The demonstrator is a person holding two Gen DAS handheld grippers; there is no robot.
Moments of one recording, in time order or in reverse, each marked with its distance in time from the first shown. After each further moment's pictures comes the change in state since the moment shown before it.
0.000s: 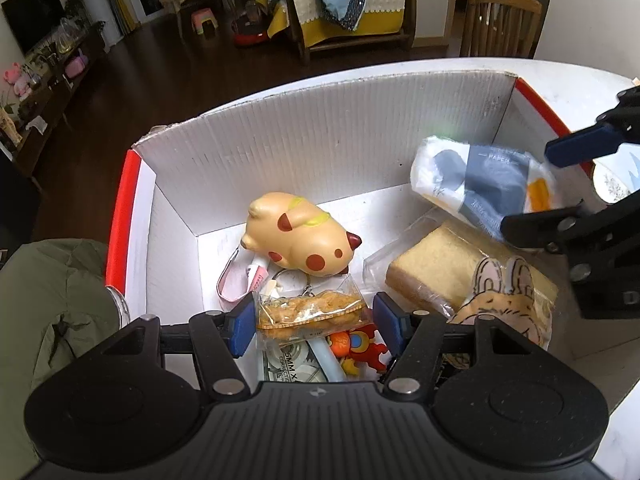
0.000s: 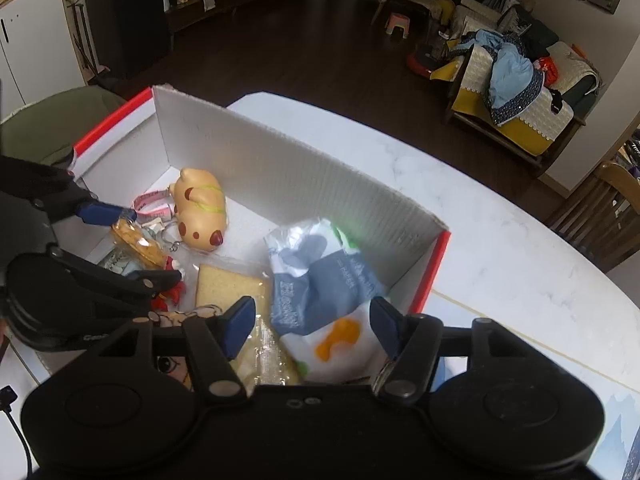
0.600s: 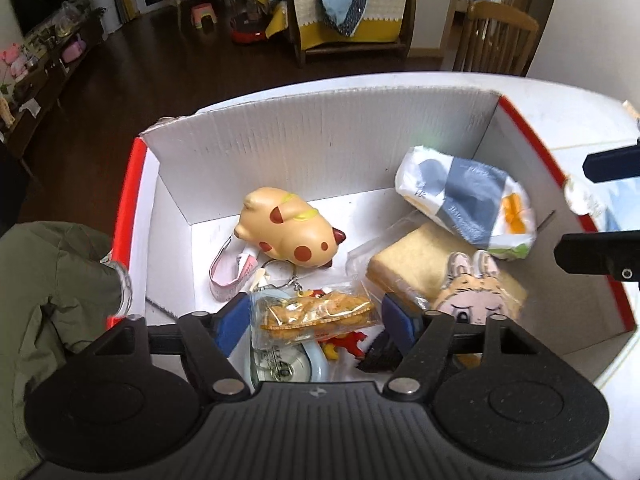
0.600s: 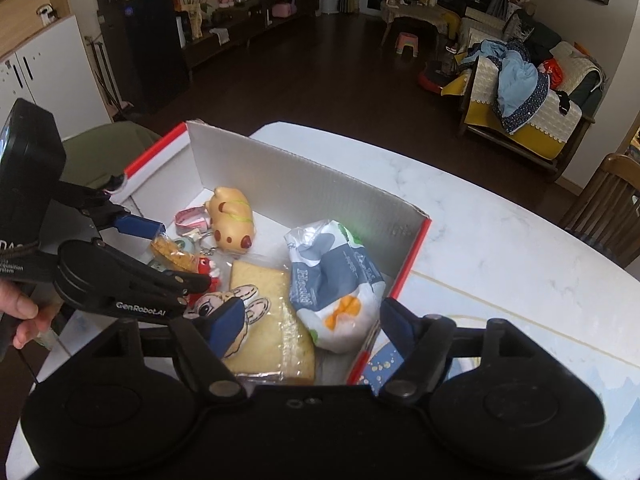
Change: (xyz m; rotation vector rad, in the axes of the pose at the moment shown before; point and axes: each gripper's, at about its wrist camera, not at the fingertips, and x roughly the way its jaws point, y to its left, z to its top) left arm -0.023 0.005 -0.008 -0.070 -0.023 -0.059; right arm -0.052 -0.017 -0.025 0.051 -0.085 0.101
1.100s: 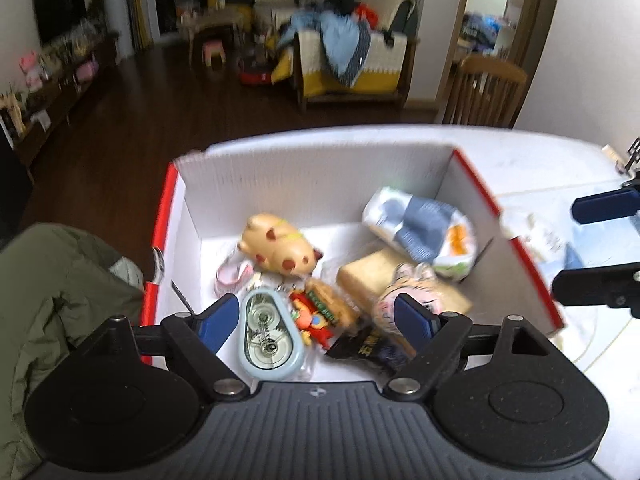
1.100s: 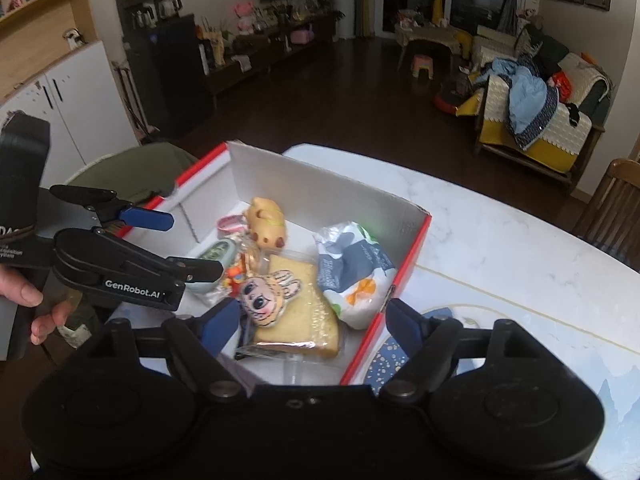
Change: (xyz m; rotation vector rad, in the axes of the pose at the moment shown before) left arm -0.065 -0.009 -0.025 -0.056 -0.172 -0.018; right arm -0.058 0.001 -0.028 0.010 -0.091 0.082
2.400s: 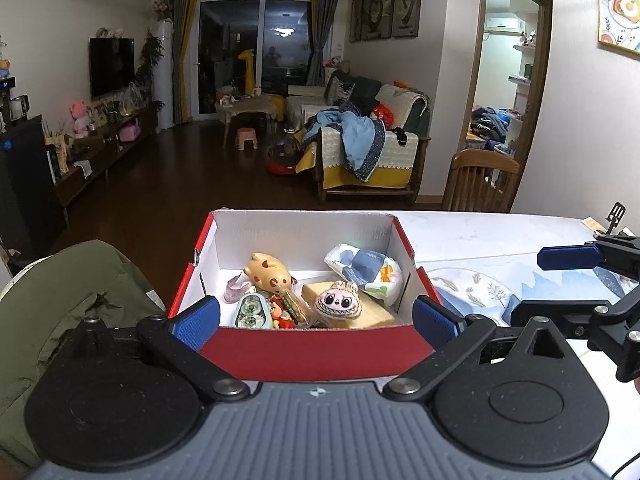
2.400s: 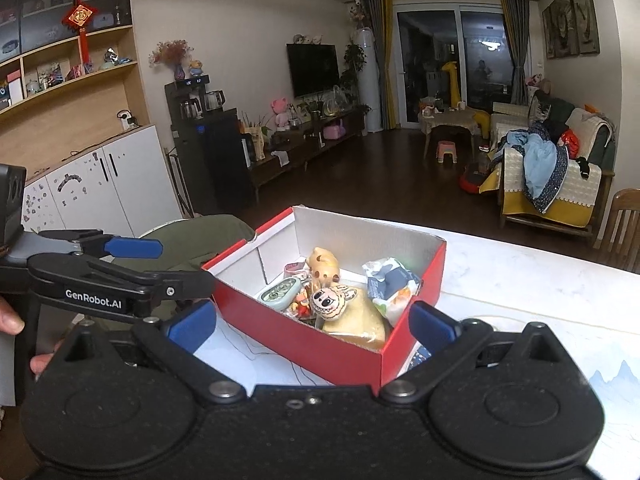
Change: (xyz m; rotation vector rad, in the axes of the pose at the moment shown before) left arm -0.132 -0.064 -0.072 -0.098 -0.292 0.086; right arm -0.090 0.020 -0.085 0.028 -0.318 0.110
